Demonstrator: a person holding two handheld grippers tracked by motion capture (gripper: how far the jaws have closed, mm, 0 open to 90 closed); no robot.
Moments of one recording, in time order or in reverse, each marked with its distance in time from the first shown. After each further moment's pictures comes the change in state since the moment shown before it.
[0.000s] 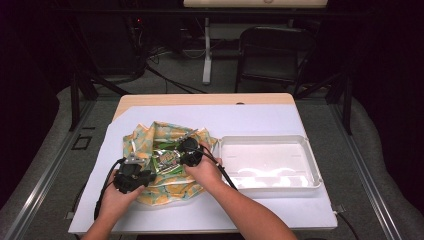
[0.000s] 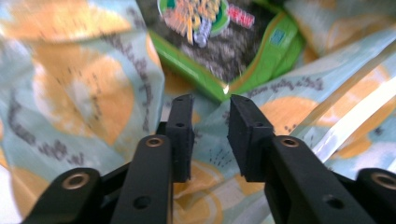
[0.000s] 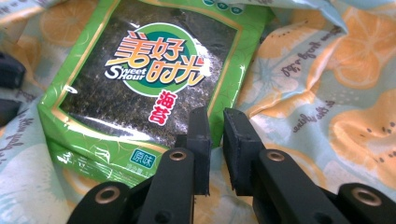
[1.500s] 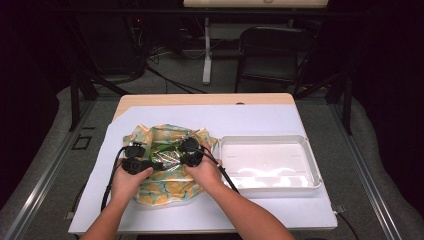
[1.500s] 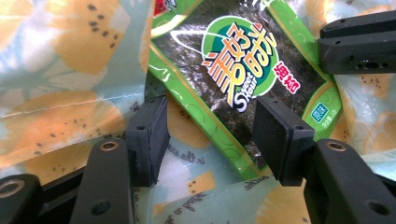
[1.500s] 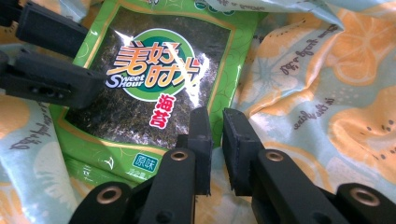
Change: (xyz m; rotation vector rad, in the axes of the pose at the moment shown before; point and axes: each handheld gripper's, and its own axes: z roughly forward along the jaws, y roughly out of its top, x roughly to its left) left arm 0.023 0.032 0.037 0.102 -0.044 -0.306; right arm 0.001 -0.004 0.003 -0.054 0.010 0.044
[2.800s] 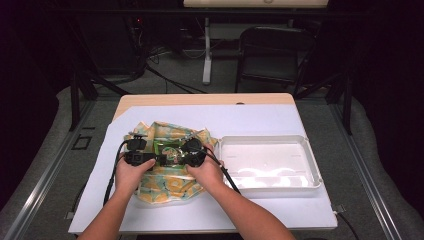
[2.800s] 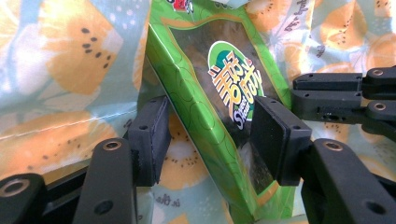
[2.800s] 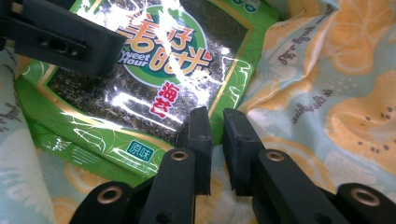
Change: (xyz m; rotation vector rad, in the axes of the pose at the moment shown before) left arm 0.003 0.021 0.003 -0.045 -0.093 -0.079; right arm -0.006 -0.005 -0.002 0.012 0.007 0.031
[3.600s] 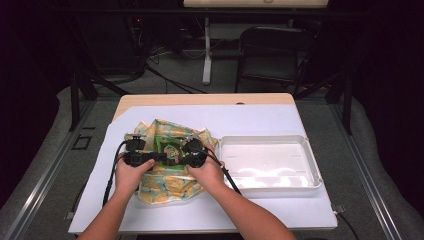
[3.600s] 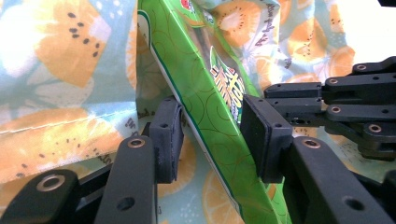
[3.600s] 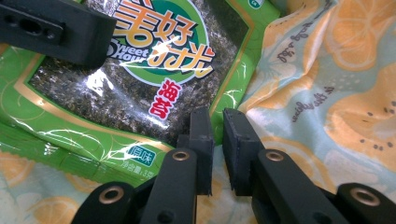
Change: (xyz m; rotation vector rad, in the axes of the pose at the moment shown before) left arm -0.005 -0.005 -0.008 -0.081 -0.057 0.043; right arm -0.002 -0.003 0.000 -0.010 0.008 0.004
